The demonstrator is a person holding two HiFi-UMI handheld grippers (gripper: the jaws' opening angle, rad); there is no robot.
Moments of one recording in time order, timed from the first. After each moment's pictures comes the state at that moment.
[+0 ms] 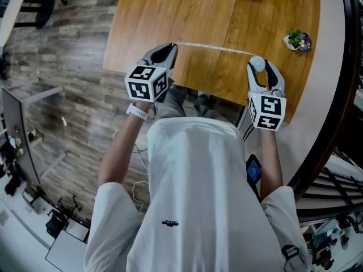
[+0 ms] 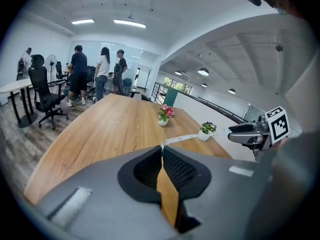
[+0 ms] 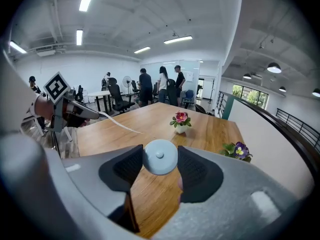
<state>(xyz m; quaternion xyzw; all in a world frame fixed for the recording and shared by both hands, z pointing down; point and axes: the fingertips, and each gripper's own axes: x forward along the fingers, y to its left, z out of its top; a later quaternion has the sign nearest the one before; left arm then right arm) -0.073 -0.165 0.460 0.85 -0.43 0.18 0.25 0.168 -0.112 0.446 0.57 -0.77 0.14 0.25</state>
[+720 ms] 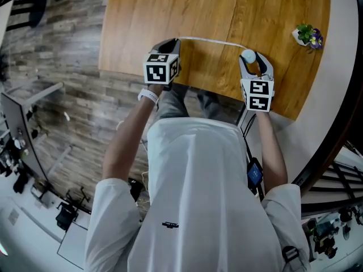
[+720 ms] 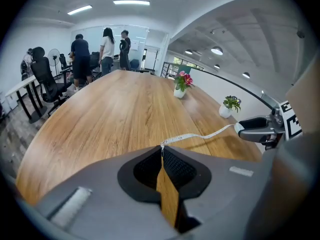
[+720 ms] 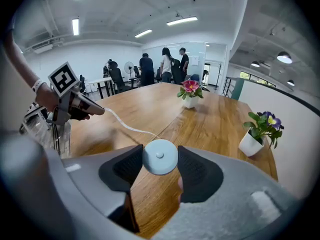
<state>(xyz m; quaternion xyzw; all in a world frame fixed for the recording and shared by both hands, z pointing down) -0.075 -0.194 0.589 0.80 -0.45 0.29 0.29 0.155 -0.133 0.571 0.54 -0.76 0.19 0.31</state>
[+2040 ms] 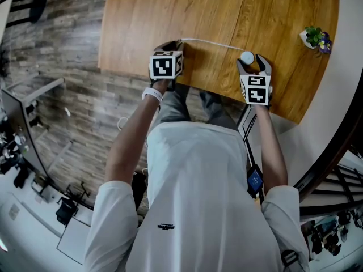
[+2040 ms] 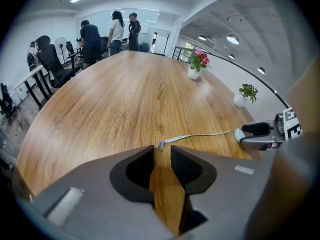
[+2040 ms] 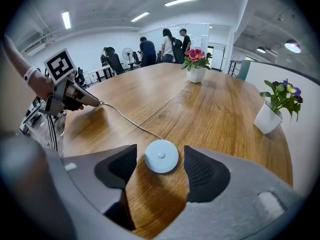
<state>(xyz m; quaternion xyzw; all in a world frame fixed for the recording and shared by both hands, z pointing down) -0.092 -0.182 0.644 0.74 -0.46 0.35 0.35 0.153 -0.124 0.646 0.50 -0.74 0.25 0.37</state>
